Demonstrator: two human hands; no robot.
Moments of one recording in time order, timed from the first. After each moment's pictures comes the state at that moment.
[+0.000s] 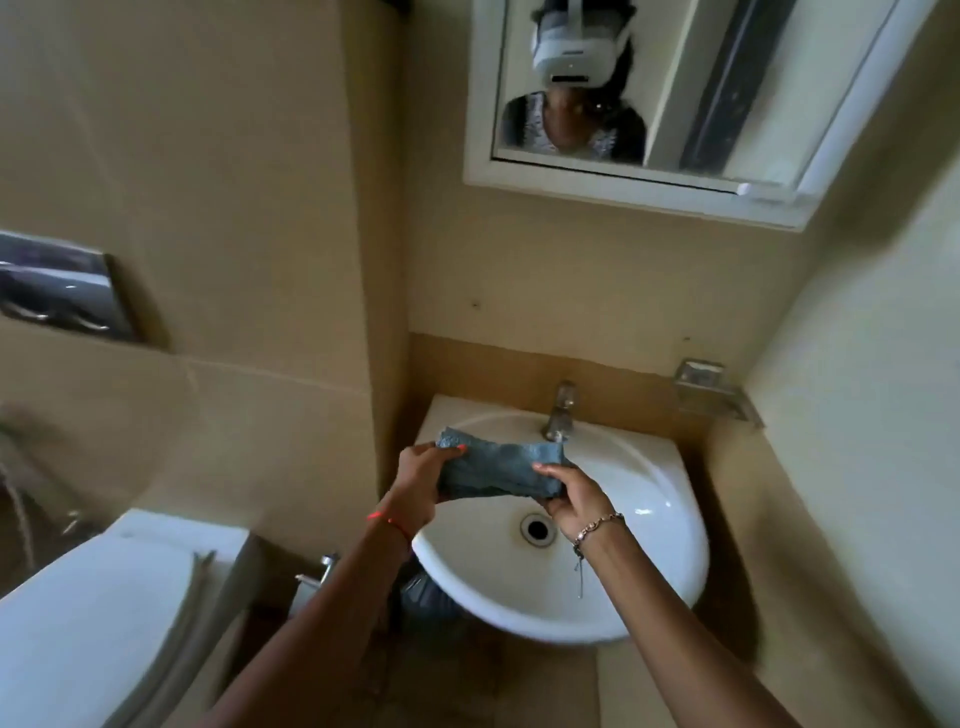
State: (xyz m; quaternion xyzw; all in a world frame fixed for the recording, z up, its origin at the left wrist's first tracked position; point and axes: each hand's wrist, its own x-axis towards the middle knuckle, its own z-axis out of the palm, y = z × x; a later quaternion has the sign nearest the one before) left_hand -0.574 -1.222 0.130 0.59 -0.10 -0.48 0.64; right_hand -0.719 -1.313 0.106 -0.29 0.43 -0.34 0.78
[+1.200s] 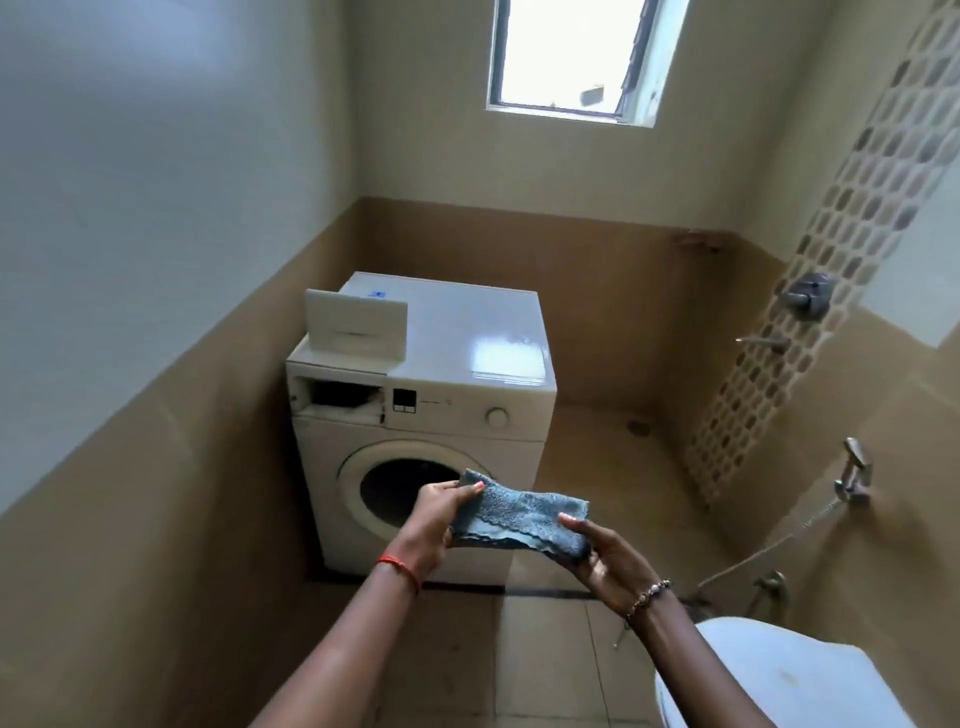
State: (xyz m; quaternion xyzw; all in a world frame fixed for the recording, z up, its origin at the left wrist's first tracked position) left_hand -0.270 -0.360 0.094 0.54 0.25 -0.01 0.80; right_hand -0.225 -0.559 0.073 -0.43 0.04 0.38 0.82
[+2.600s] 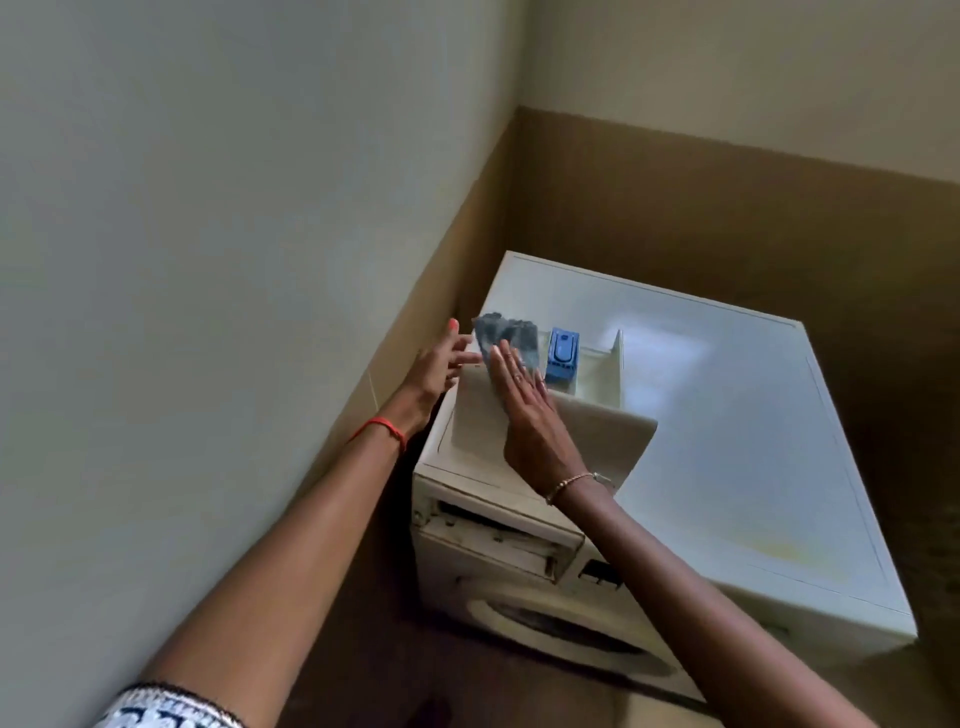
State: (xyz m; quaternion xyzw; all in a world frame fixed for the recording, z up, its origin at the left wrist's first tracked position) left_hand 0.067 0.158 0.092 0.66 0.29 0.09 0.69; right_hand 0.099 0.010 0.069 -0.82 -0.49 -0.05 0.29
